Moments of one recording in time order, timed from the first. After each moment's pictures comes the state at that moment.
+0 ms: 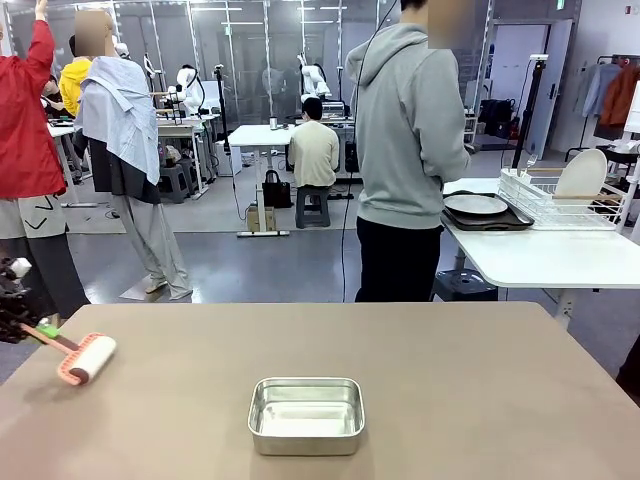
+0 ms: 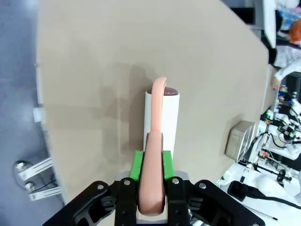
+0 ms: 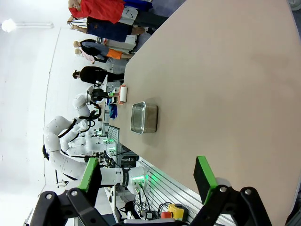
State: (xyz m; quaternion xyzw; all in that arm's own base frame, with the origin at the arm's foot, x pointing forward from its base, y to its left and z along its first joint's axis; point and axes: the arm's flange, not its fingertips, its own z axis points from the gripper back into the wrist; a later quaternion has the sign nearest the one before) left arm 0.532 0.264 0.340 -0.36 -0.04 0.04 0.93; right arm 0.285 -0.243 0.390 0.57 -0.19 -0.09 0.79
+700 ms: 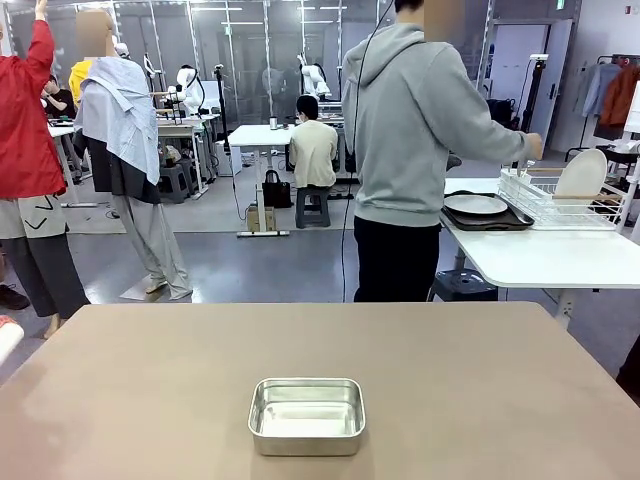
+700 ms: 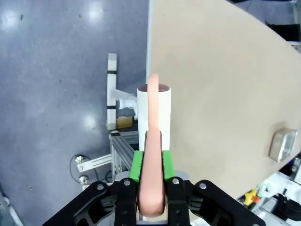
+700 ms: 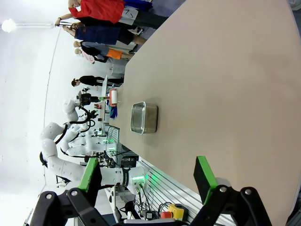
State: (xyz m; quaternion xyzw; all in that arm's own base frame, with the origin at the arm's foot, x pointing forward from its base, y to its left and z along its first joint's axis) left arm 0.492 0.338 0.431 -0.21 -0.10 0.03 0.97; right arm 0.285 -0.243 0.390 0.57 -0.19 -0.09 0.79
